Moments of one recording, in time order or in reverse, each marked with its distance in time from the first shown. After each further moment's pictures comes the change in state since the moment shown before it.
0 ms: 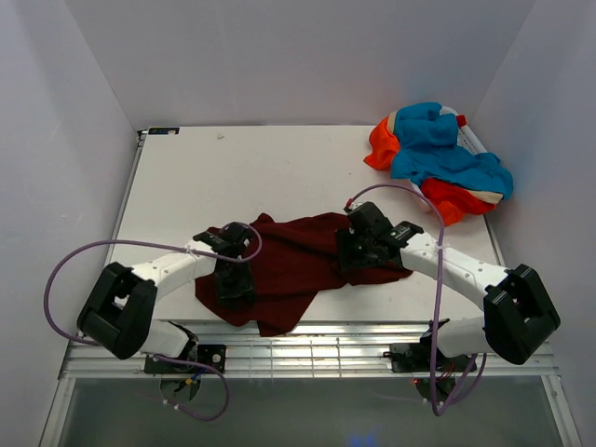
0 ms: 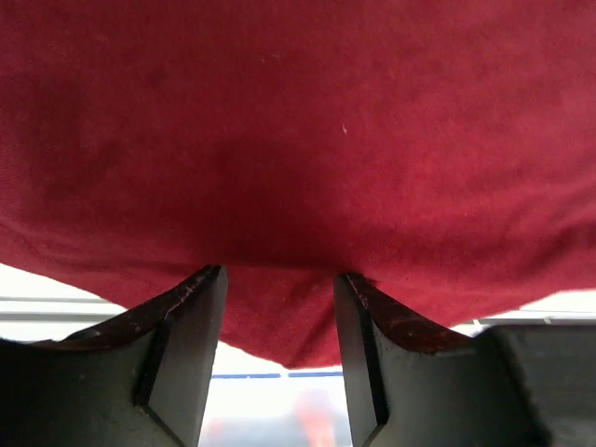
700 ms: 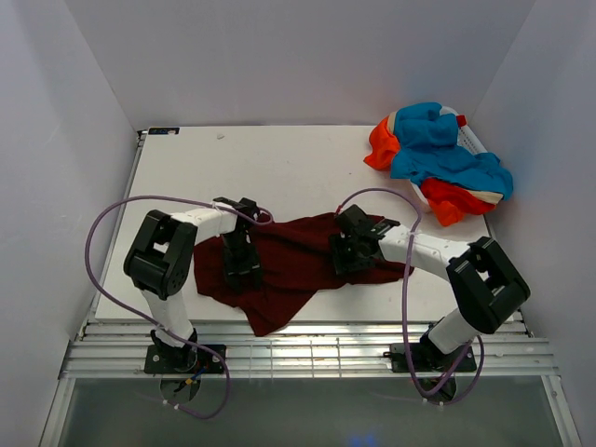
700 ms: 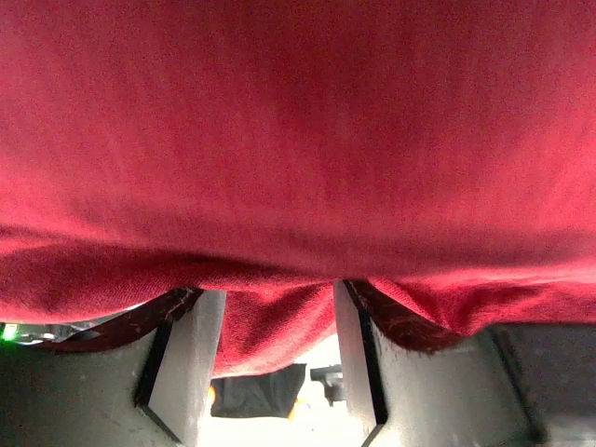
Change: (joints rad) left arm 0.102 0.454 0.356 -0.170 0.062 0.105; right arm 0.013 0.201 0.014 0.068 0.023 -0.009
